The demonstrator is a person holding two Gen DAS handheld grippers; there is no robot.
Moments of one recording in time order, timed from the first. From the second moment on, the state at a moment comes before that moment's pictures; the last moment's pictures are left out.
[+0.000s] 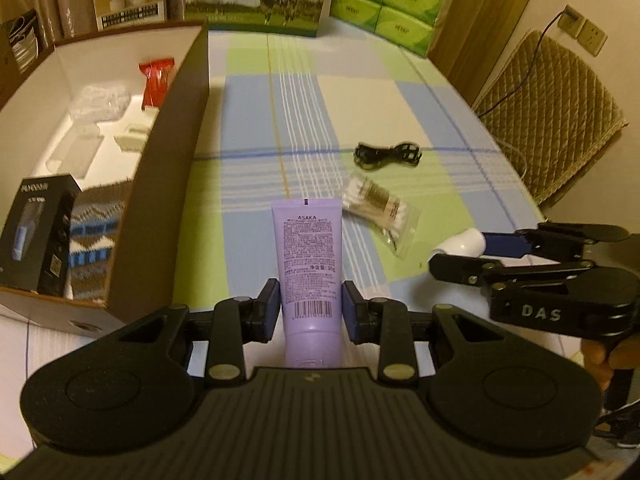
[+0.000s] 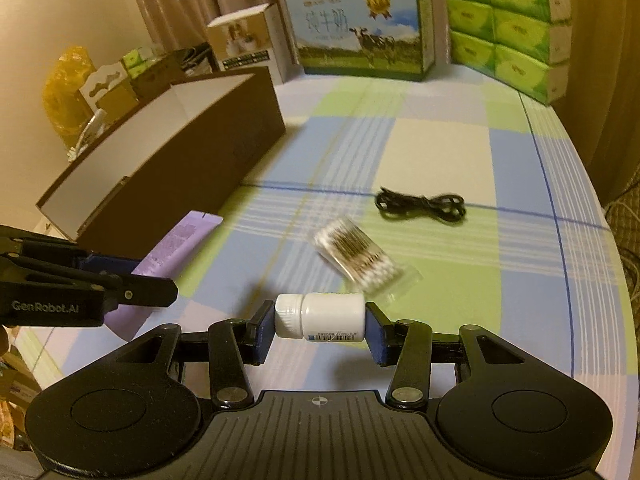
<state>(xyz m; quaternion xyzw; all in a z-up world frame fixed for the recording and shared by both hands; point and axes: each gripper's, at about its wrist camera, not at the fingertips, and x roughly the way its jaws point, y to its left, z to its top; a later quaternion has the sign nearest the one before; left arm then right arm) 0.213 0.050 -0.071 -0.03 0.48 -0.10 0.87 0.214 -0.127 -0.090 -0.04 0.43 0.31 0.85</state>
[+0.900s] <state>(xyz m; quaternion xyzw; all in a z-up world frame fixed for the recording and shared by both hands) 0.210 0.175 -0.002 -0.06 0.40 -0.02 0.91 0.213 0.021 -0.030 -0.05 0.35 0.45 0.82</state>
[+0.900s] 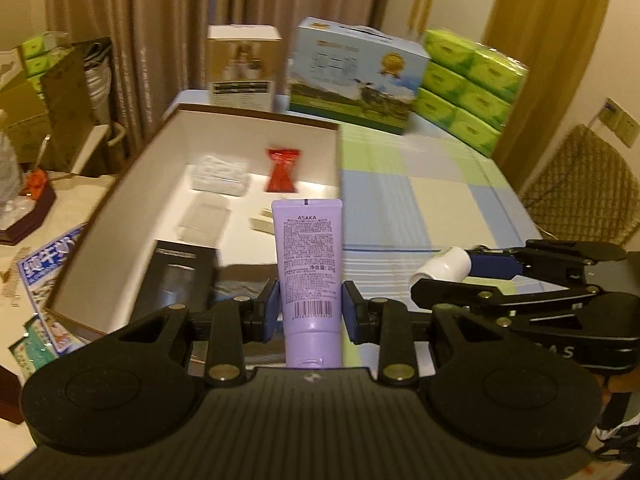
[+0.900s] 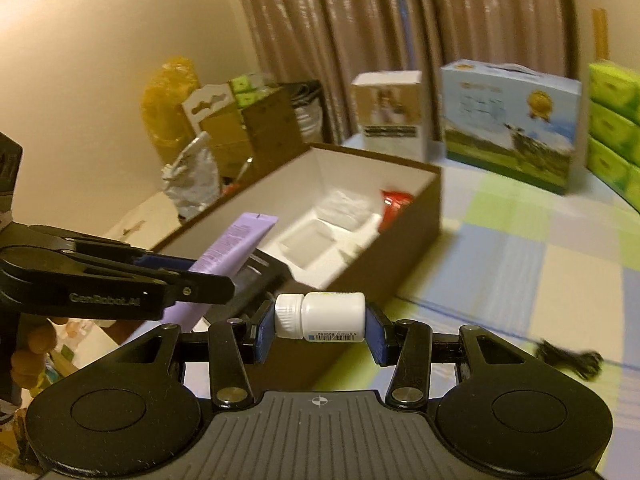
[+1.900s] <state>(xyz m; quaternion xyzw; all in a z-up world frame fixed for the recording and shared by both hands) 0.340 0.274 -0.050 0.01 0.45 0.00 0.89 0.307 0.157 -0.080 -0.10 0.39 0.42 0.82</state>
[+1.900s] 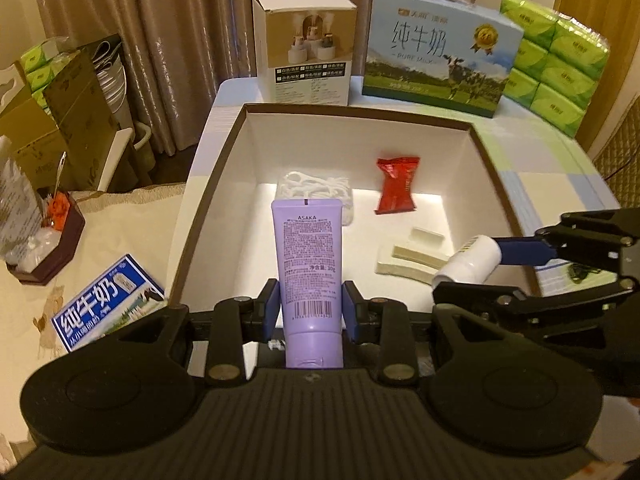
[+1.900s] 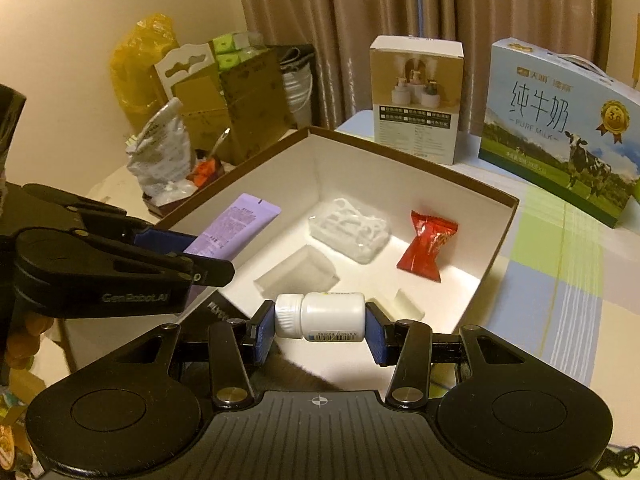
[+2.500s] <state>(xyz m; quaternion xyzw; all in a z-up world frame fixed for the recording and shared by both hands) 0.389 0.294 -0.083 0.03 0.47 0.00 0.88 0.332 0.174 -0.097 -0.11 0.41 0.40 0.81</state>
